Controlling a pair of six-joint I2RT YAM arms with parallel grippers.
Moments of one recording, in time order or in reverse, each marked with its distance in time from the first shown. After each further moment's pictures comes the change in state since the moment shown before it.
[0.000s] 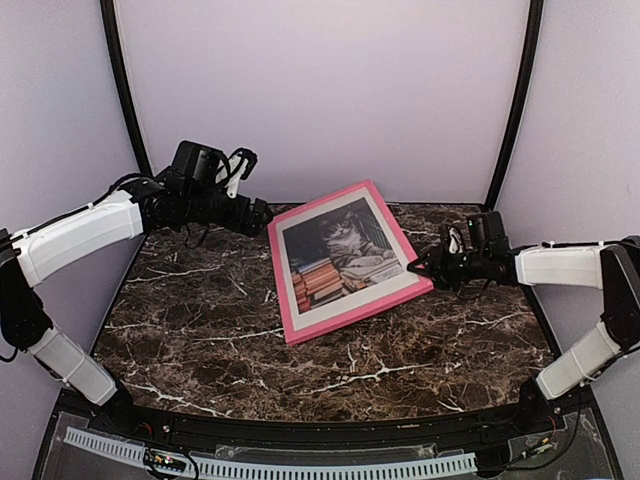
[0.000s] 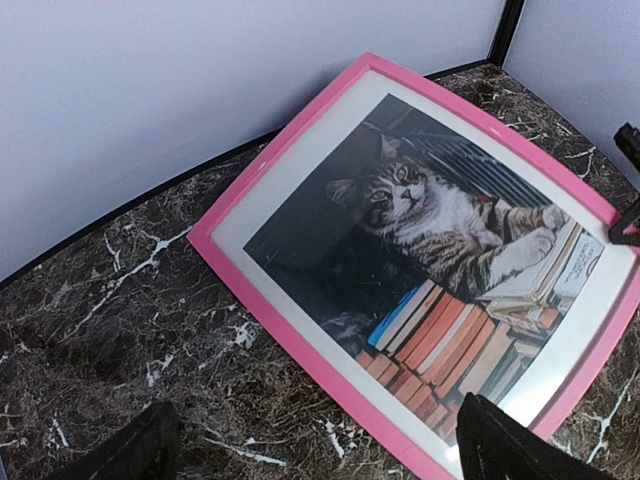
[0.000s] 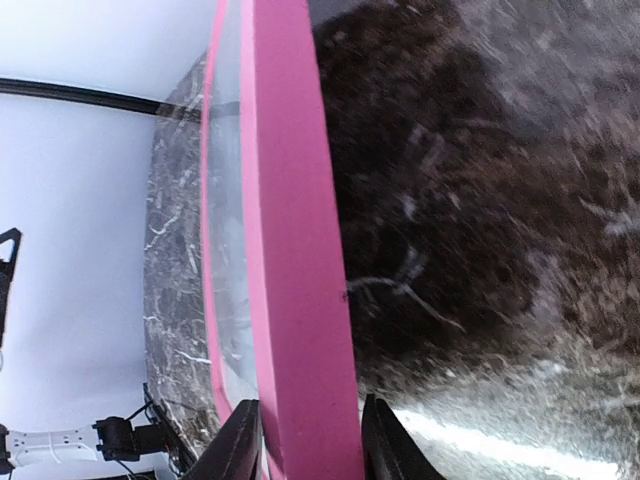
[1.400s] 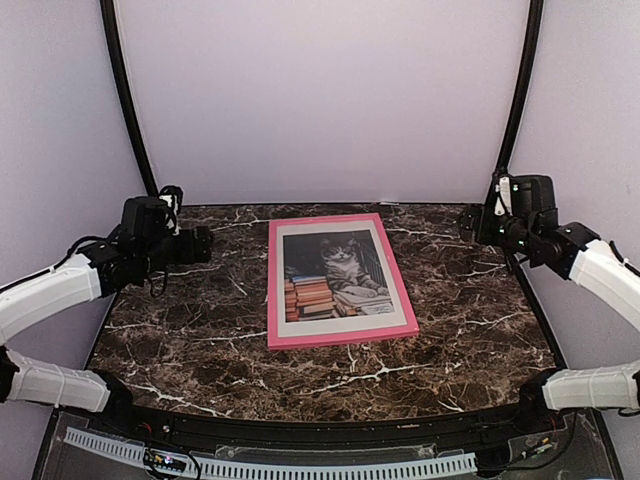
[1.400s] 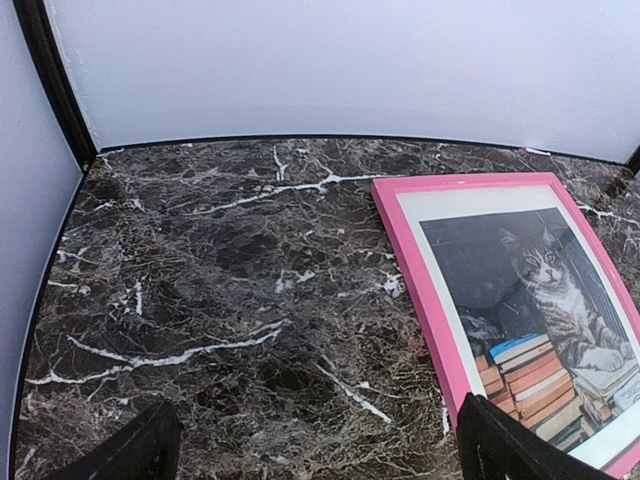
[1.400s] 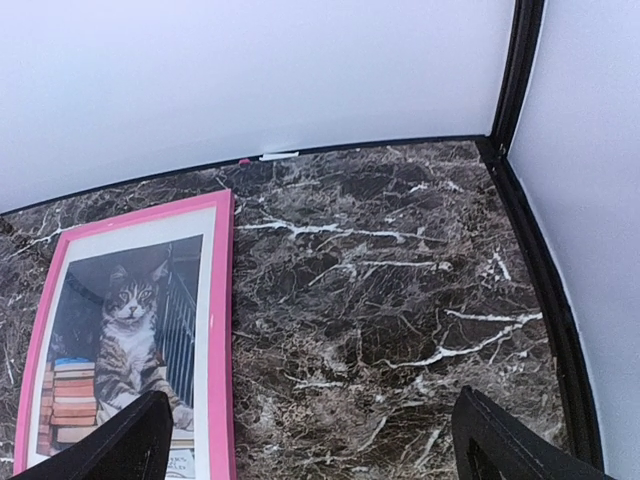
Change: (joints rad) left arm 0.129 -0.349 -0.531 0.246 -0.229 -0.241; right arm 0.050 -0.394 0.127 -0.388 0.794 -0.423
